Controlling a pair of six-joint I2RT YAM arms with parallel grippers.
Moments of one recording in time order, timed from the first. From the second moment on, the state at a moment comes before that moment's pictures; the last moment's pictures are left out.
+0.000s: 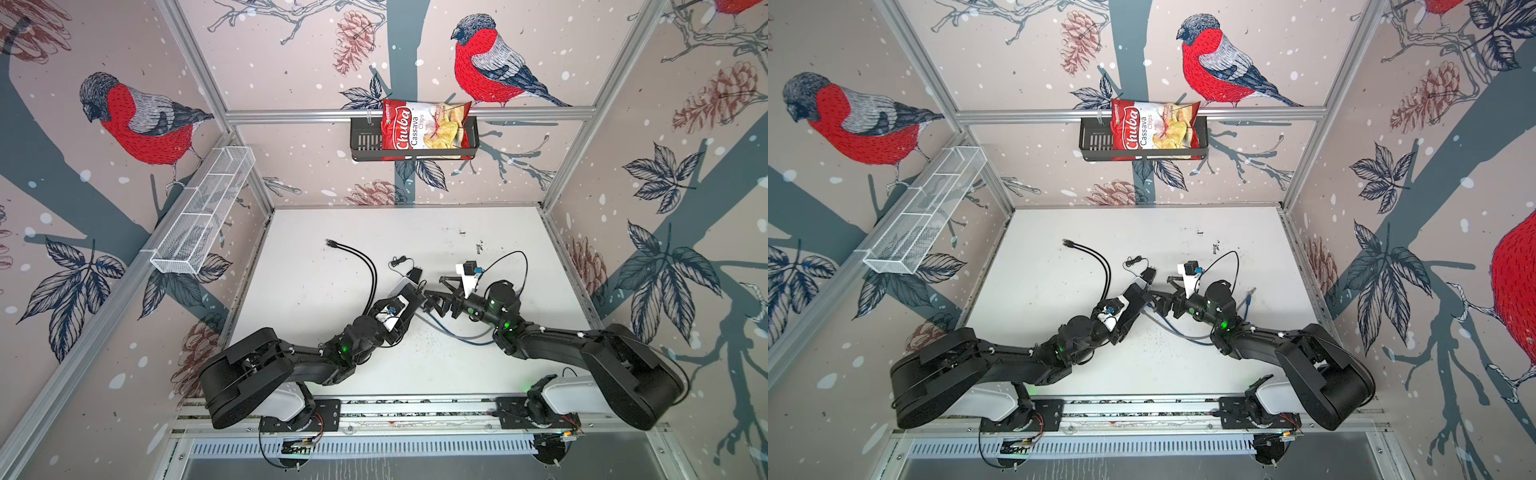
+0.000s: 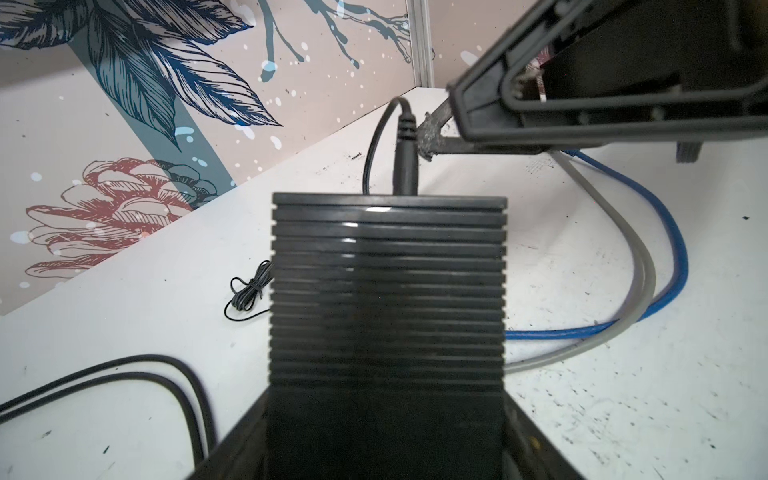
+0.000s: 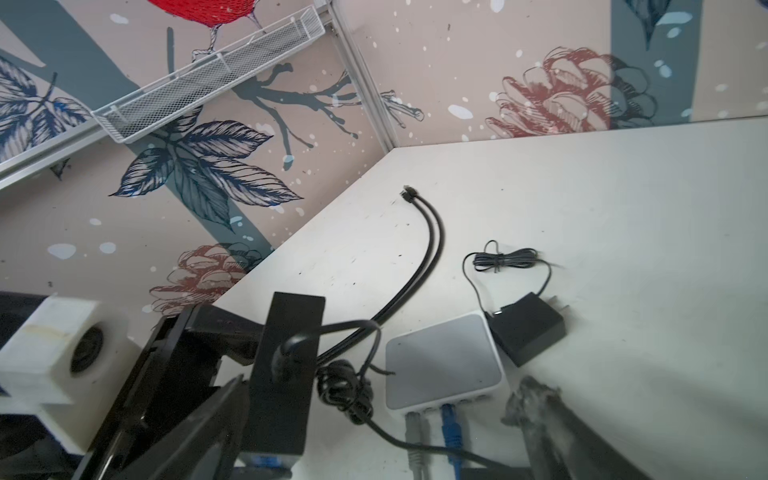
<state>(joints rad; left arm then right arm) -0.94 1.38 0.24 0.91 -0.20 0.14 0.60 1.34 0.33 0.87 -0.41 0.35</state>
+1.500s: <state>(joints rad) -0.94 1.07 0.41 0.04 -0.37 -0.19 0.93 1.57 0.57 0.17 0.20 0.18</state>
